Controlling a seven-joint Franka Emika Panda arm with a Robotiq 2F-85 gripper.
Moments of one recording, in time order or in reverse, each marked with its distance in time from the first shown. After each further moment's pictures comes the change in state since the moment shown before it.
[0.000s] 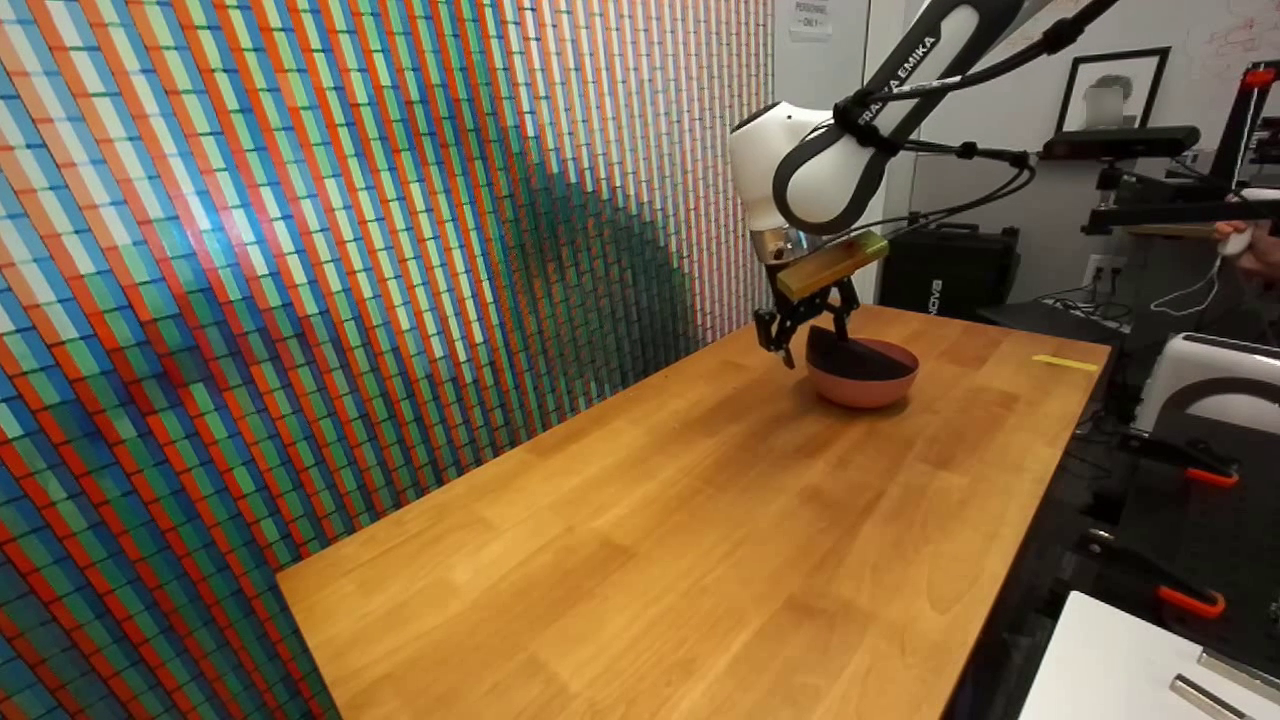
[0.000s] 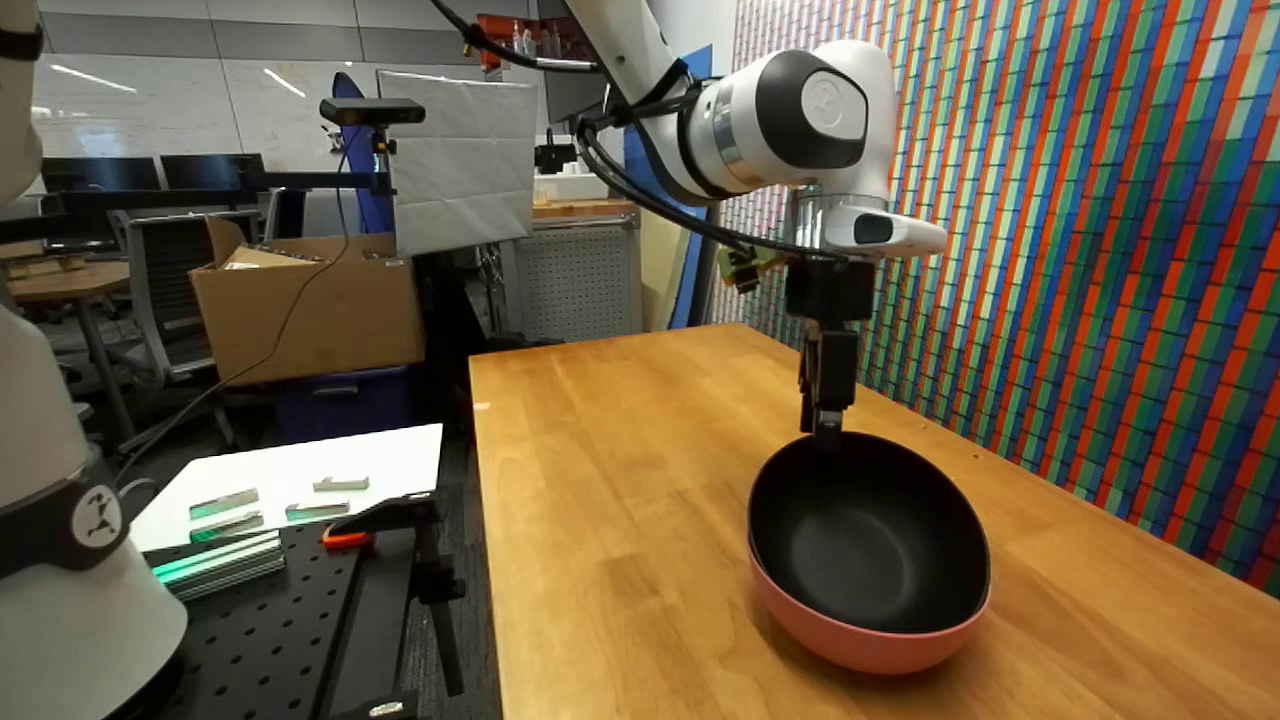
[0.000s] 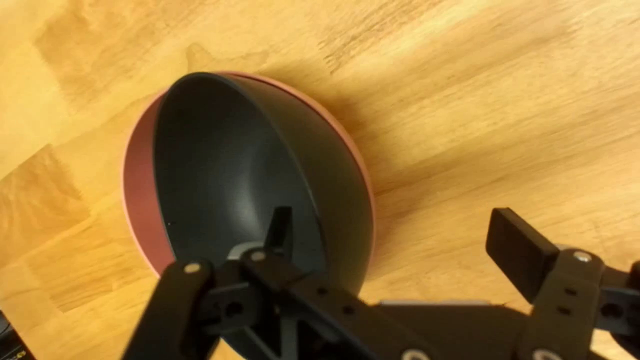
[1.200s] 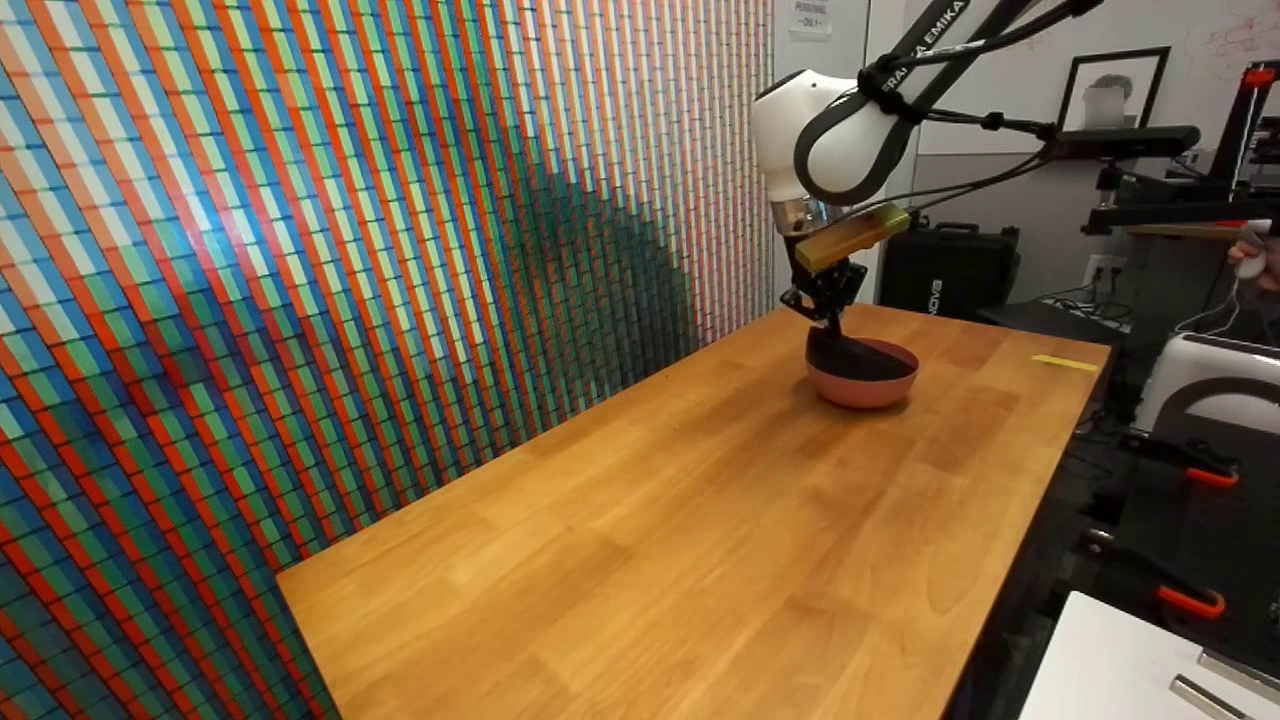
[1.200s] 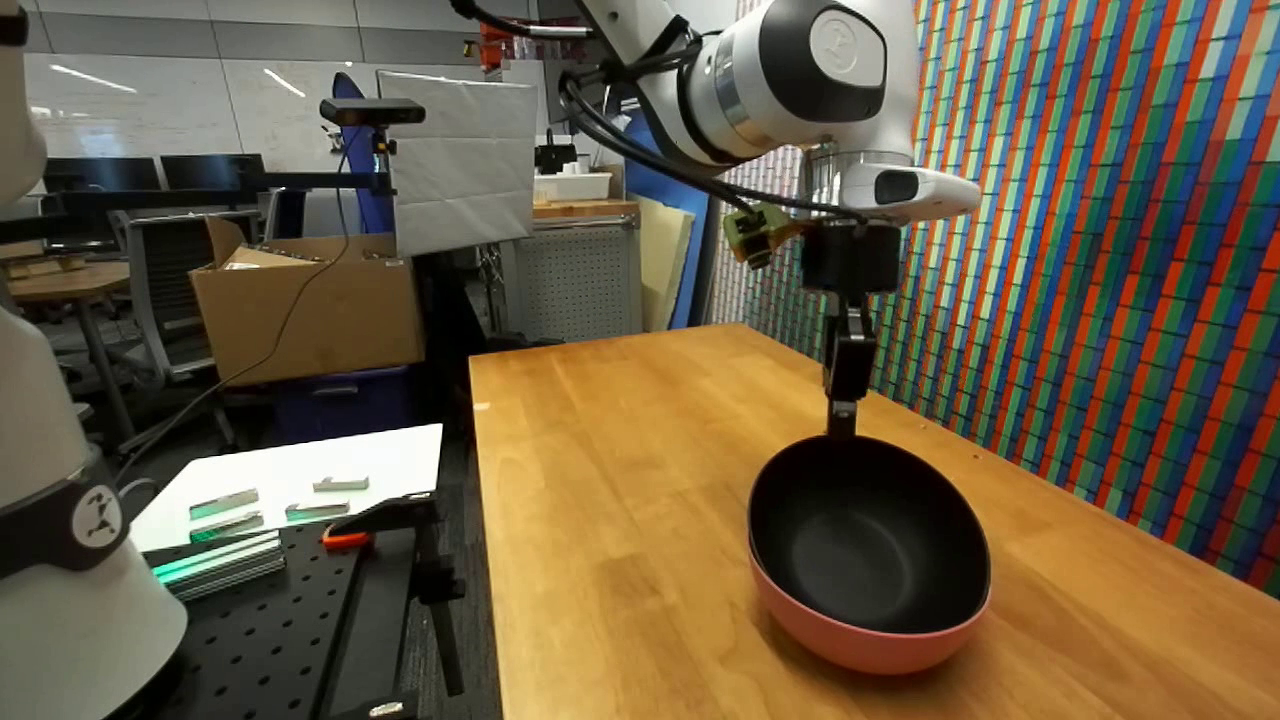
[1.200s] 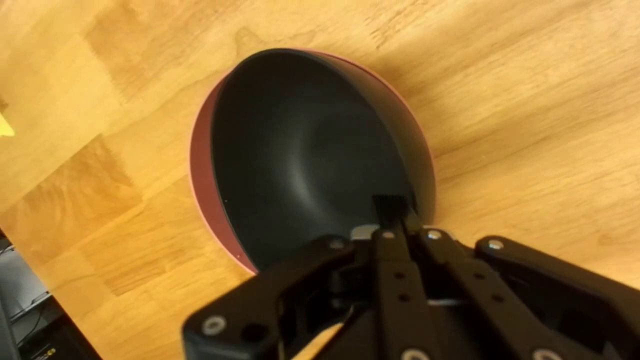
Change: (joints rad) arm -0.027 -0.085 -0.029 -0.053 -0.013 0.001 0.000
